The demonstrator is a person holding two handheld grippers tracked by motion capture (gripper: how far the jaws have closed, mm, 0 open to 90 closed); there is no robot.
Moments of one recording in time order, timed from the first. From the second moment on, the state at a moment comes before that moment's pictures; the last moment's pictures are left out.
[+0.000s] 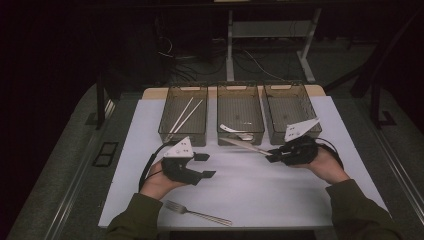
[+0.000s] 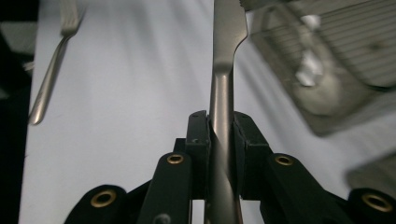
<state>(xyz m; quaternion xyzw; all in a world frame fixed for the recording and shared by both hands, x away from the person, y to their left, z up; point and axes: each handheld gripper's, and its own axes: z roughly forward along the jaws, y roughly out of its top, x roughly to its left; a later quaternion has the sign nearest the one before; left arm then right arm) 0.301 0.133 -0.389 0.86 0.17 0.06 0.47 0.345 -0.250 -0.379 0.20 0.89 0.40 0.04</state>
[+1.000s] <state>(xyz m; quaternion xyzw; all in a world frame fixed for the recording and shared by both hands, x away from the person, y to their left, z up) 0.282 0.164 -0.412 0.85 0.23 0.07 0.47 0.470 -0.323 -0.388 0.51 0.80 0.29 0.14</state>
